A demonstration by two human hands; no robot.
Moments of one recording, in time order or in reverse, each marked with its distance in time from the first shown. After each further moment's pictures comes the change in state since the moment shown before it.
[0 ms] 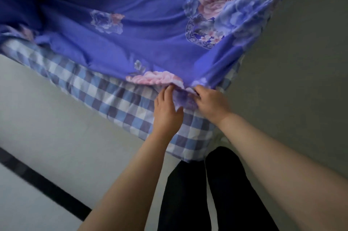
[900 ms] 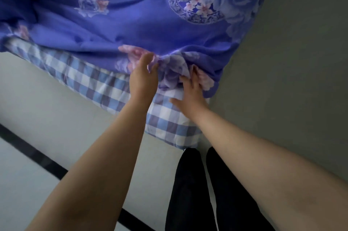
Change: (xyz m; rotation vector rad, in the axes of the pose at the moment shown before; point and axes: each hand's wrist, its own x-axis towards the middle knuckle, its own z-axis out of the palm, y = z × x) left_hand 0.044 0.017 -0.002 0.092 0.235 -0.056; right_hand -0.025 0.019 0.055 0.276 -0.084 0.161
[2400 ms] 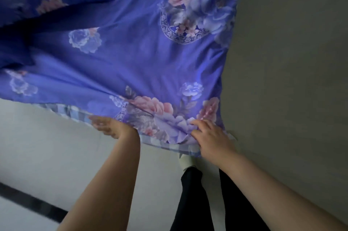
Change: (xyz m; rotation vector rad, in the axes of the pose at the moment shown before) left_hand -0.032 -0.110 -0.042 -0.069 0.225 -0.548; right_hand -0.121 -0.011 0.010 -0.338 -0.056 -0.184
